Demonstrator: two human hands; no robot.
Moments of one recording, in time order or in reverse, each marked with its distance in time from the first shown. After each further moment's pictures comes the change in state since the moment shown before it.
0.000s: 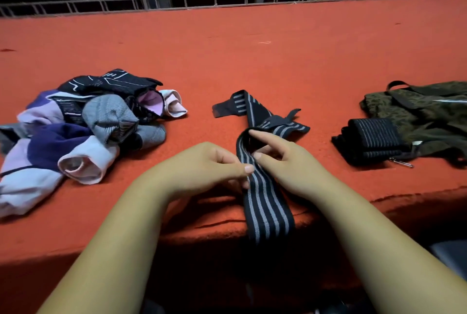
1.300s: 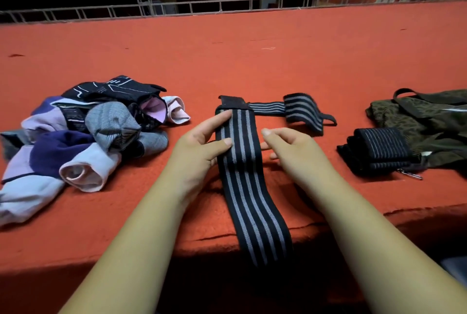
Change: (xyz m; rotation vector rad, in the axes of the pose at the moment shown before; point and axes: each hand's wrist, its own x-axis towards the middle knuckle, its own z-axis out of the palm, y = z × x) left_hand 0.043 -0.025 0.000 -0.644 0.439 0.249; right_hand 0.019 -0.023 -0.008 0.311 0.186 0.154
